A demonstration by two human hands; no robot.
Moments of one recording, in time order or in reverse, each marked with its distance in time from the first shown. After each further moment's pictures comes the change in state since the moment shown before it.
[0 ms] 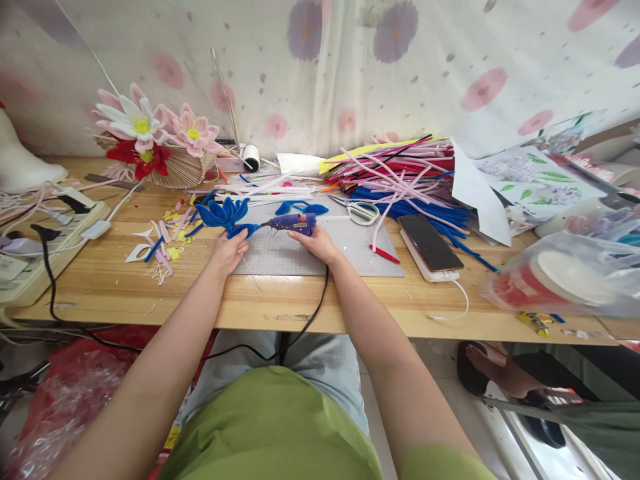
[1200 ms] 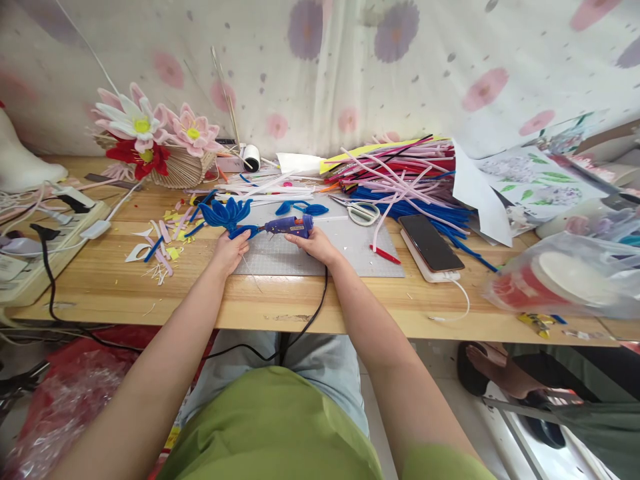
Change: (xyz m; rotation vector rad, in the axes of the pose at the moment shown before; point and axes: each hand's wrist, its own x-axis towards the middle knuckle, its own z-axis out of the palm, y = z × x) left_hand -0.001 -0.002 0.003 0.094 0.037 0.020; right_hand -0.005 -0.008 0.002 -0.008 -0.057 -0.005
